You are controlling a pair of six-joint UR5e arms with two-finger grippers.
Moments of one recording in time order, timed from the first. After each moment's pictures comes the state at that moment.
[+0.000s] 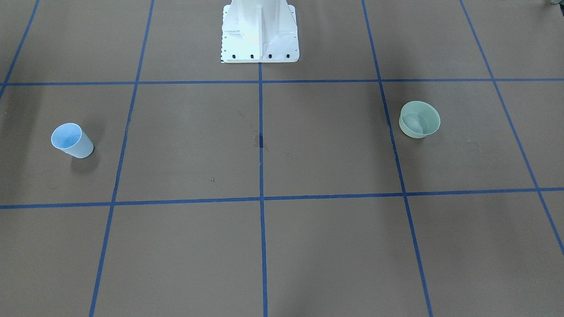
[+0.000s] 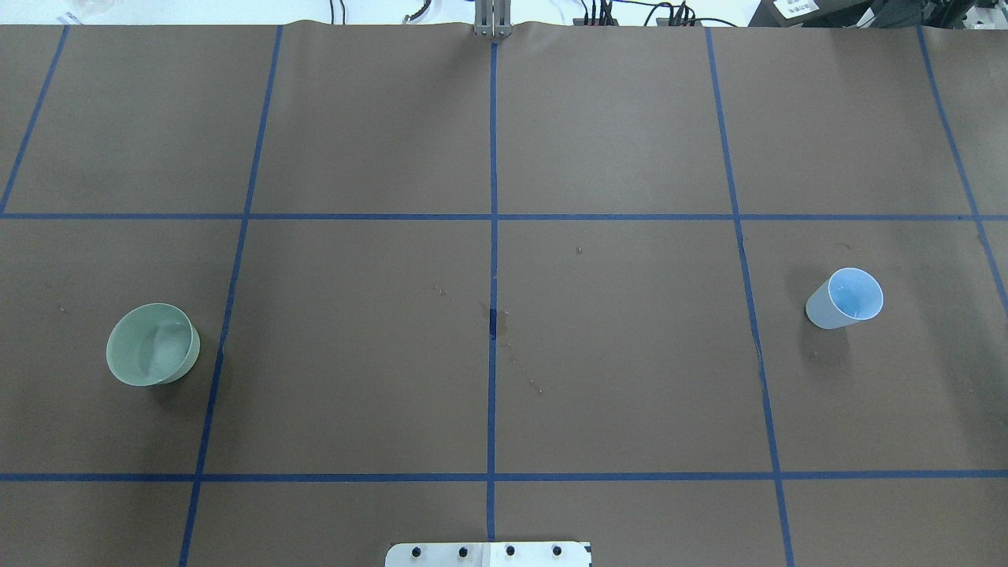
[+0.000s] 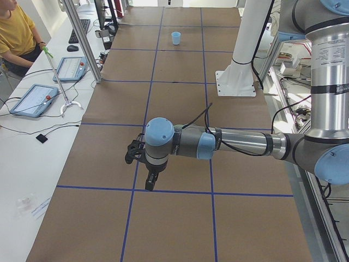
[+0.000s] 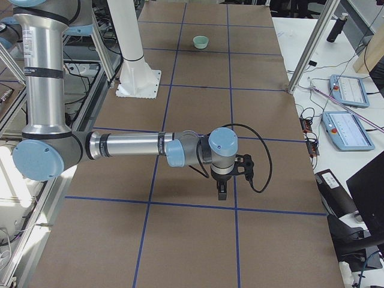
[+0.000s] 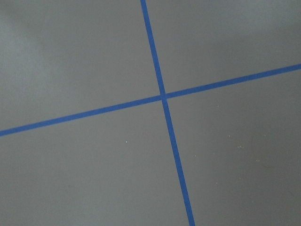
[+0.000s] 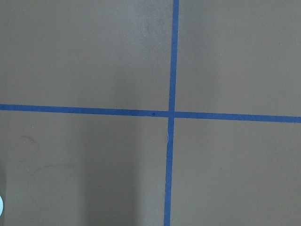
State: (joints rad) left arm -1.63 -1.46 -1.77 -1.66 -2.34 0.16; right arm 1.55 -1.60 1.67 -1.49 2.37 0.08
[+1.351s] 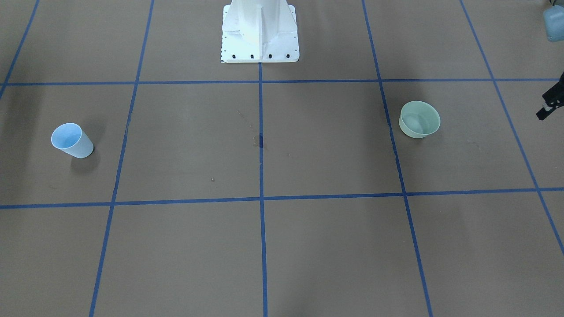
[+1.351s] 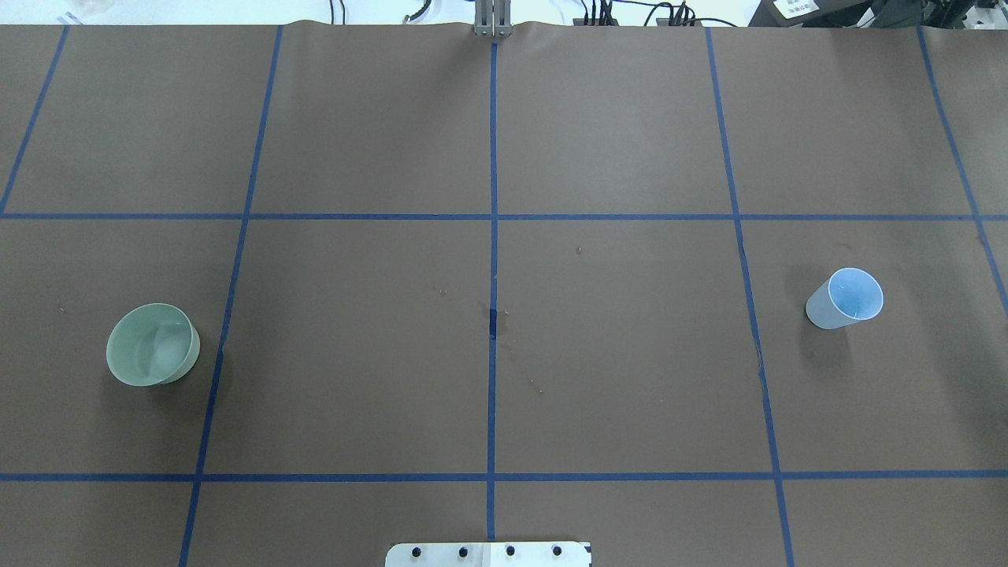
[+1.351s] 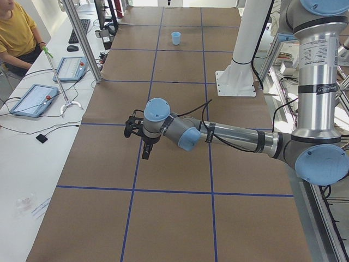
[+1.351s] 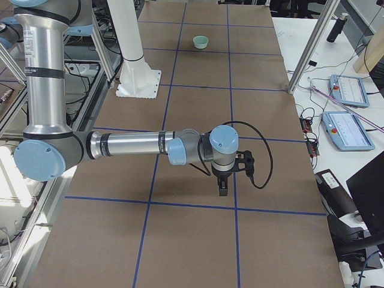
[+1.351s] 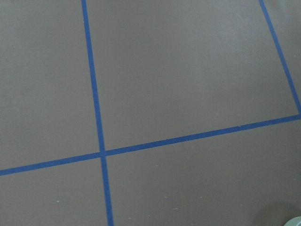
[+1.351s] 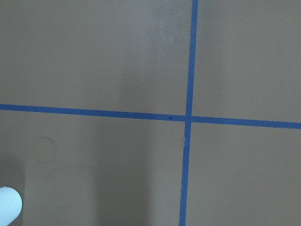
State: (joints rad) left arm -1.37 -1.49 -1.79 -2.00 -2.38 -0.44; right arm 1.54 -1.60 1.68 -1.48 2.39 0.08
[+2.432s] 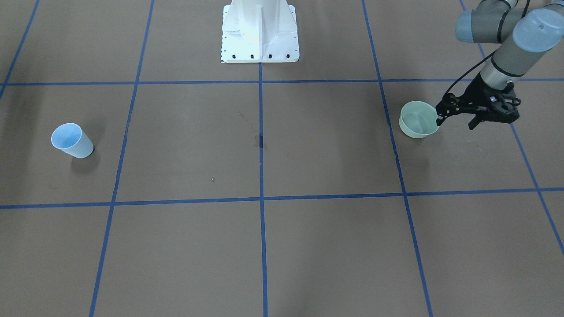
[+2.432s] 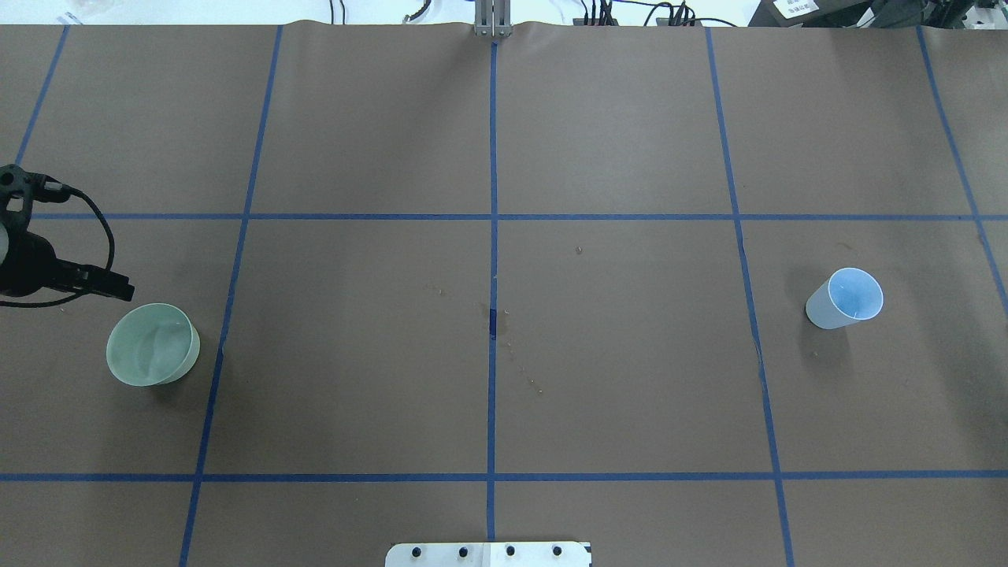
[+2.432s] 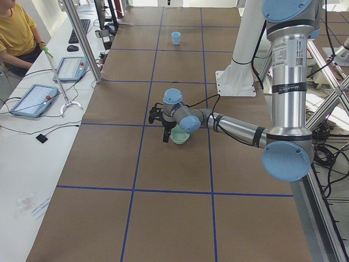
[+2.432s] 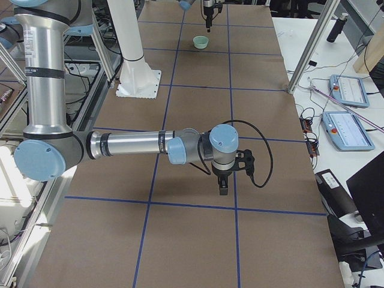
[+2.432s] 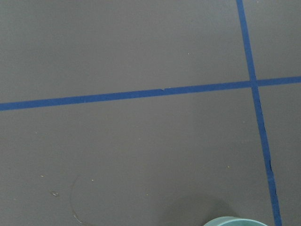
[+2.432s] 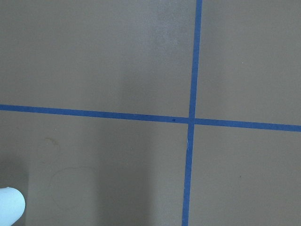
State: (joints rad) left arm -0.87 -1.49 -1.86 -2.06 -2.07 -0.78; right arm 1.54 -1.60 1.69 -1.48 2.39 0.09
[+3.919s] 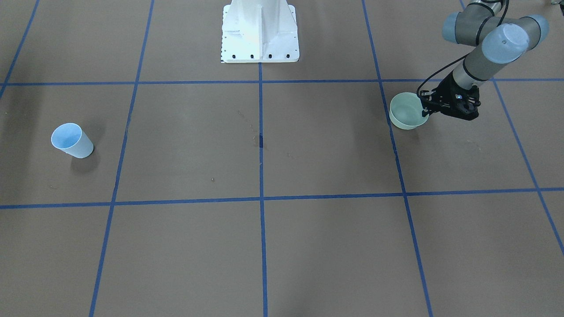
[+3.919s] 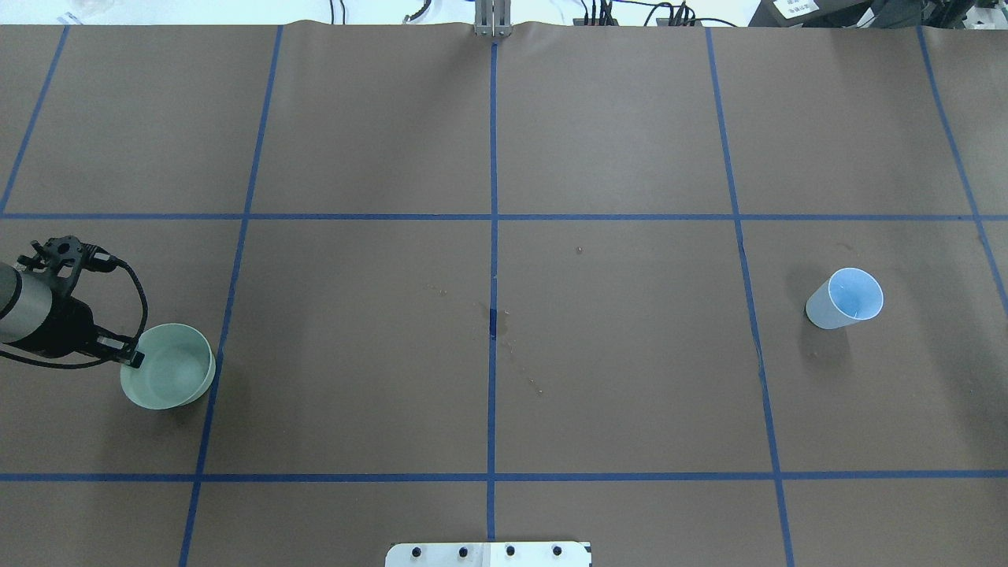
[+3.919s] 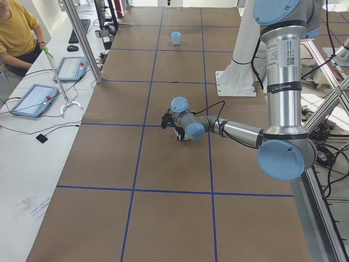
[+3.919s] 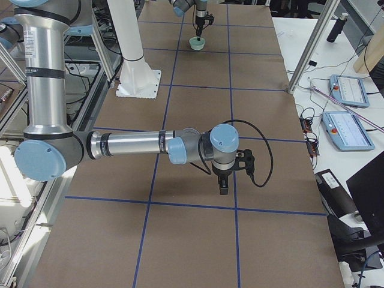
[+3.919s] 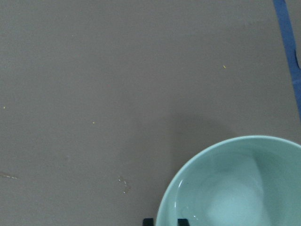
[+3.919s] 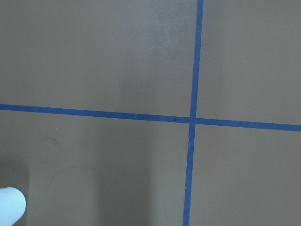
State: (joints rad) left arm -0.78 -1.47 -1.81 -2.14 -2.22 -0.79; right arm 1.54 -1.59 1.69 -1.48 2.39 0.09
